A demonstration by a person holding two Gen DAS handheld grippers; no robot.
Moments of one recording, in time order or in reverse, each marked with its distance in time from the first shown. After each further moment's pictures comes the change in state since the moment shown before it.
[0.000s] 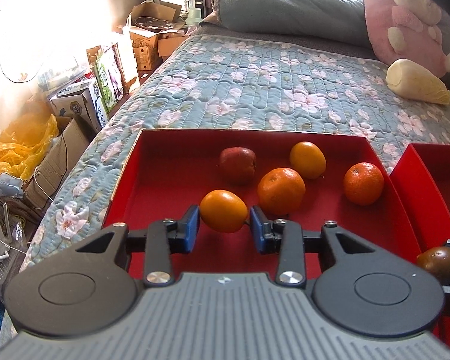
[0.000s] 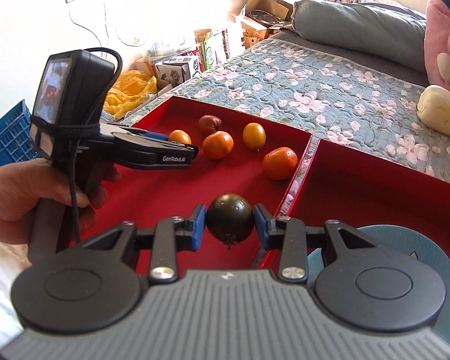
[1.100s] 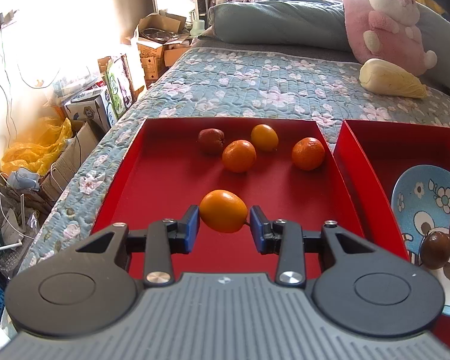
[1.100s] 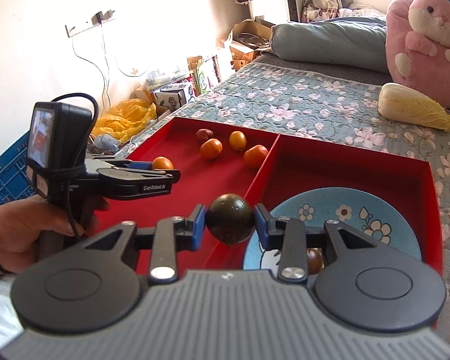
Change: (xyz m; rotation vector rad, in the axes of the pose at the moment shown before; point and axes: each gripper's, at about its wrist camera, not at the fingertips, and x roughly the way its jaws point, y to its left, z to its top) left arm -0.086 -0.043 -0.044 0.011 -0.038 0.038; right arm -0.095 -0.017 -0.039 0.074 -0.101 -0.006
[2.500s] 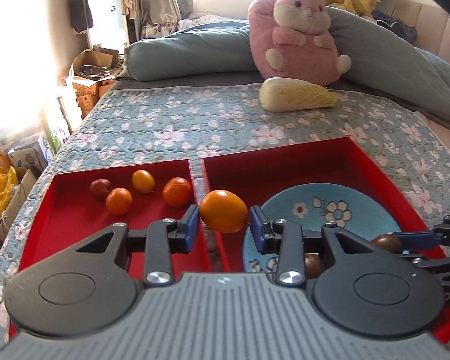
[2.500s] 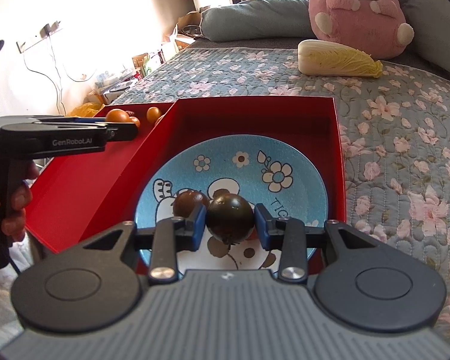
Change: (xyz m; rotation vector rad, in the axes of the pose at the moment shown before) left arm -0.053 -0.114 0.017 0.142 -0.097 -0.228; right arm -0.026 -0.090 -0.052 0.138 0.030 -0.129
